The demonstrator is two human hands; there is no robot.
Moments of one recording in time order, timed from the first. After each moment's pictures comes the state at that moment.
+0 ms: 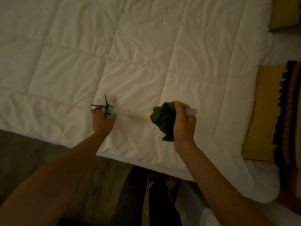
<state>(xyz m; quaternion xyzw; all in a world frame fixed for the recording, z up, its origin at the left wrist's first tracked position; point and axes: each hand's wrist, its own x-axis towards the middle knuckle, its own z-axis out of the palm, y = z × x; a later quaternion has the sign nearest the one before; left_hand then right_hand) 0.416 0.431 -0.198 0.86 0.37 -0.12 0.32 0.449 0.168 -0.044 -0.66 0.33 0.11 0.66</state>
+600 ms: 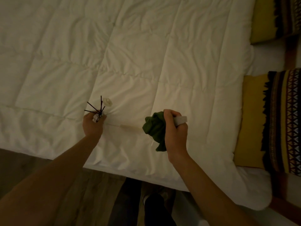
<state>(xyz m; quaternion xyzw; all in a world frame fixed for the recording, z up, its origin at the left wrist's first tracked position) 0.438 0.438 -0.206 0.77 0.42 0.00 0.47 0.452 0.166 -0.042 -0.71 0.28 0.09 0.64</state>
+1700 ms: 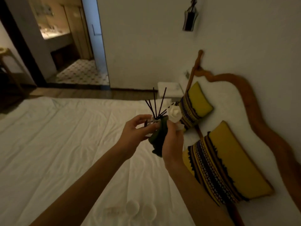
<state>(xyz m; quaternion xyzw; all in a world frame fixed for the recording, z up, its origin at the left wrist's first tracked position) 0.465 0.188 0.376 0.67 -0.10 -0.06 0.74 0.435 0.071 0.353 -0.63 0.11 -0.24 0.73</state>
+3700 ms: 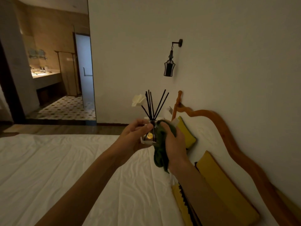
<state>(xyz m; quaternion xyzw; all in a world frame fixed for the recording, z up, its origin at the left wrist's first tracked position) 0.461 0.217 0.474 0.55 -0.26 -0.16 0.78 0.430 0.073 0.459 -0.63 0.08 -0.25 0.73</state>
